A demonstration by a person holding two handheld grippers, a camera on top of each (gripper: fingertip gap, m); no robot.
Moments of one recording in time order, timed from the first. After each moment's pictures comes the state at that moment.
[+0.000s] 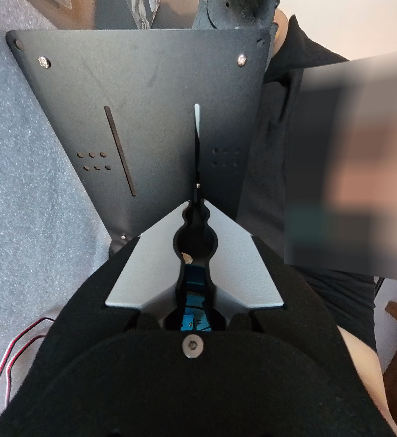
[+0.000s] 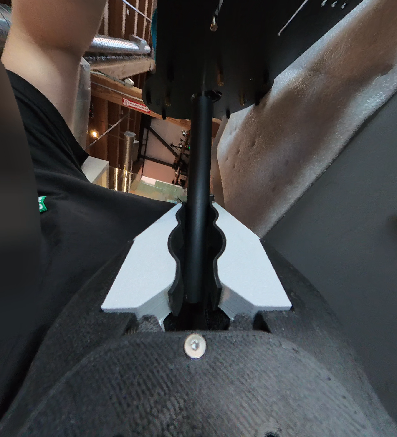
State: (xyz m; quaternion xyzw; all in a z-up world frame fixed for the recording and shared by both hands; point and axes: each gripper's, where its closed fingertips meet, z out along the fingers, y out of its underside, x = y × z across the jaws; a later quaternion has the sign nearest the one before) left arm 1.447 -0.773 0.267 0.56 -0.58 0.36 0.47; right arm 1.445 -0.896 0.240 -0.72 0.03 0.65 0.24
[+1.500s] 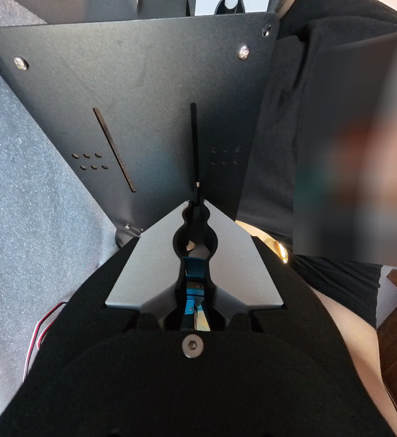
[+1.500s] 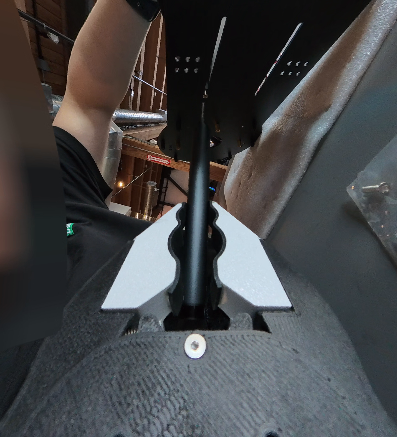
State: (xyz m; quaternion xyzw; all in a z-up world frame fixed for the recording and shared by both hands) left arm 1.444 -0.773 0.267 0.52 -0.62 0.30 0.51; right arm 1.473 -0.883 0.245 -0.67 0.11 0.67 0.30
